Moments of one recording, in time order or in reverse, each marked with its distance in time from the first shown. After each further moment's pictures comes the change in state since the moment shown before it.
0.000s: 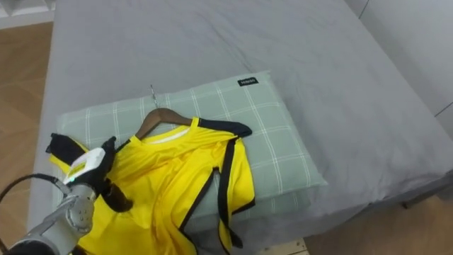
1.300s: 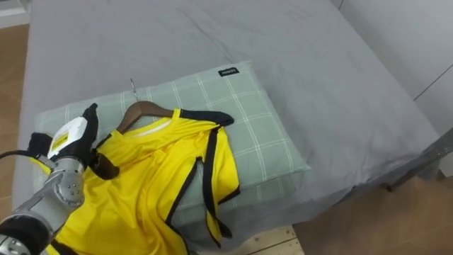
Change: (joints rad) left arm -0.094 0.032 0.023 0.041 -0.056 -0.018 0.016; right arm -0.007 0.001 0.030 -0.040 0.030 0.000 -0.026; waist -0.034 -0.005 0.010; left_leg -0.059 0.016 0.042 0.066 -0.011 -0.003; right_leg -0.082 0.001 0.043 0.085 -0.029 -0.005
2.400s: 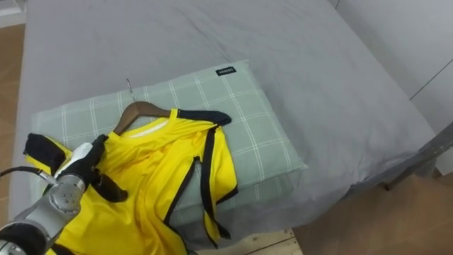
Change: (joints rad) left arm 0.011 0.000 -0.031 0.100 -0.177 0.000 -0.198; right arm 0.007 -0.008 0.014 0.003 0.006 0.001 0.009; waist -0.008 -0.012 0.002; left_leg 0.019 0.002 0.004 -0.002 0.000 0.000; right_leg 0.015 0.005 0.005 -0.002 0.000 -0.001
